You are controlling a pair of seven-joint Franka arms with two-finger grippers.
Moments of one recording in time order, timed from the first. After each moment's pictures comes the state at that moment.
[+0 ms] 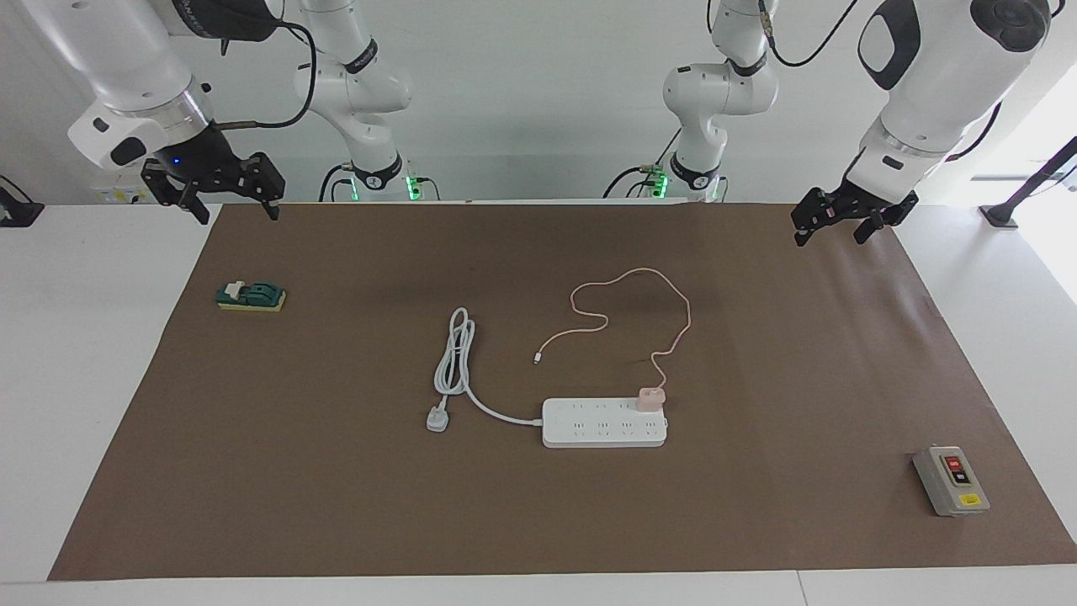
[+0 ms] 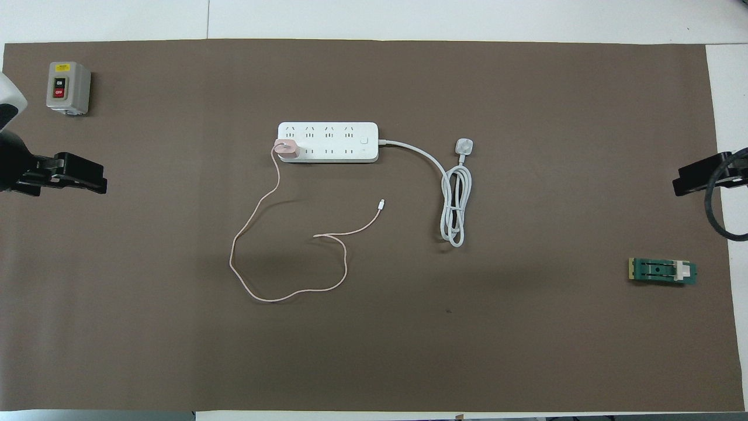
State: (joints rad) left arm -0.09 0.00 0.01 -1.62 0.00 1.56 -0.03; right arm -0.01 0.03 -0.04 -1.48 -0.02 1.42 -0.12
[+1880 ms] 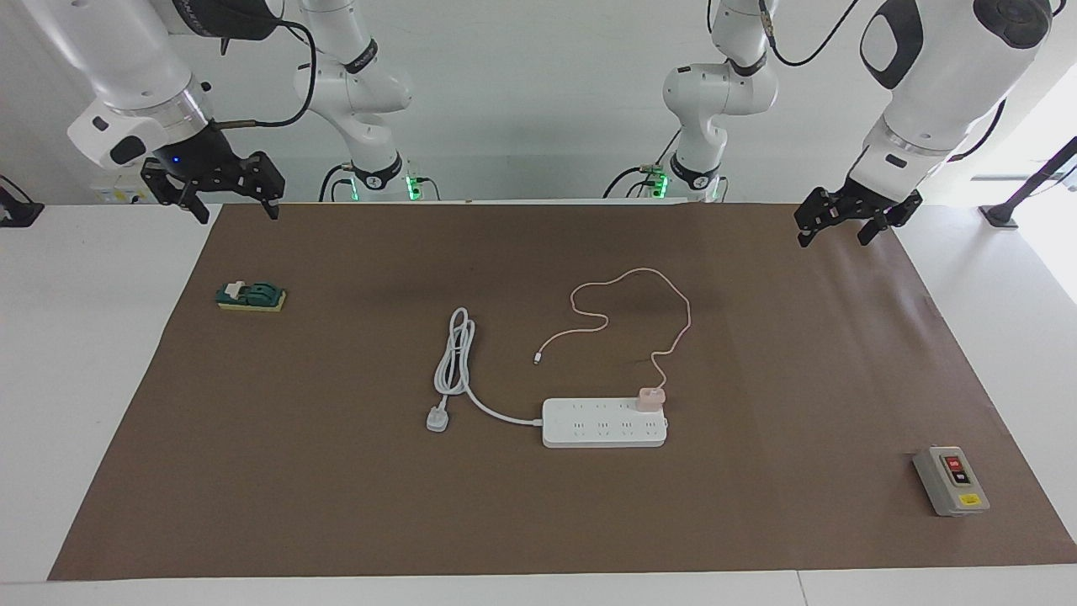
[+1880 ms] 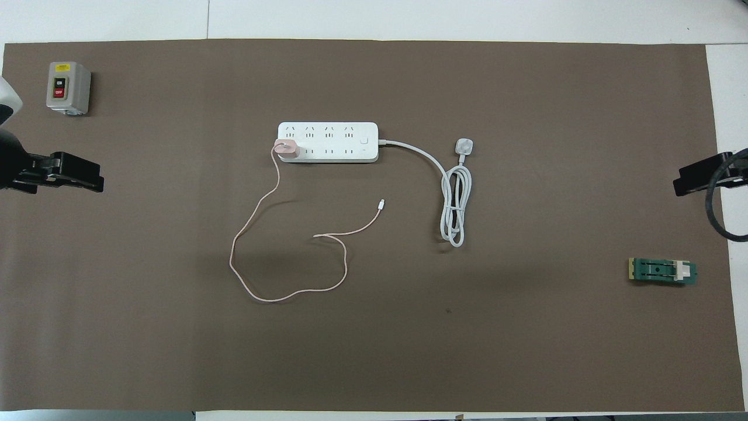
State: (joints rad) left arm -0.08 0.00 0.01 -1.62 0.00 1.58 -0.01; right arm -0.01 0.03 -0.04 -1.48 -0.02 1.42 -0.12
